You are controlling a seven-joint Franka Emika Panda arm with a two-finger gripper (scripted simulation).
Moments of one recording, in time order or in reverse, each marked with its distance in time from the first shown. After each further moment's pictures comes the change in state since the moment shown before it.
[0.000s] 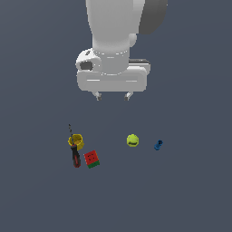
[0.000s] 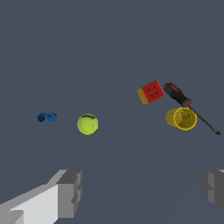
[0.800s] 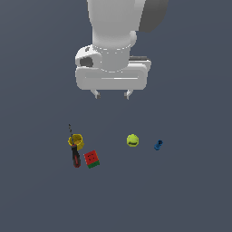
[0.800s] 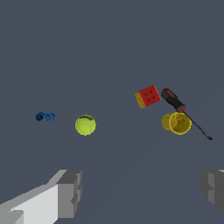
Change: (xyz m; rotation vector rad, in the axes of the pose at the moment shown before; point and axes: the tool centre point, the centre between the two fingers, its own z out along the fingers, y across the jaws) arm 0.002 0.002 -0.008 -0.023 0.019 -0.042
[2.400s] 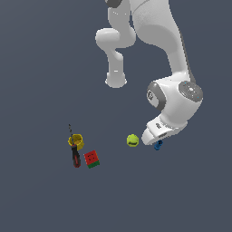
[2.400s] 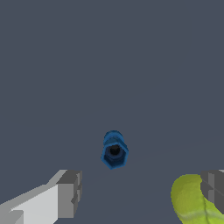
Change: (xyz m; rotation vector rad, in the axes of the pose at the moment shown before) arm 0.036 -0.221 0.226 0.016 -0.024 -0.391
